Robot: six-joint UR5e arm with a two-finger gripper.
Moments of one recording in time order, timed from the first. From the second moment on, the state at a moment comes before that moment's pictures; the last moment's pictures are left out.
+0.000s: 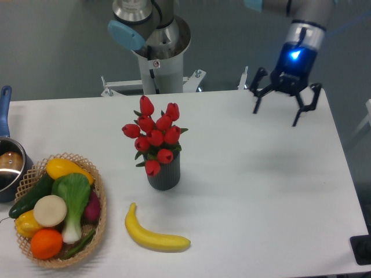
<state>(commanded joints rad) 3.01 -1.65 -1.98 -0.96 0.62 1.55</state>
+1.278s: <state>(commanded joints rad) 2.76 -1.54 -2.17 -0.96 0.62 1.55</state>
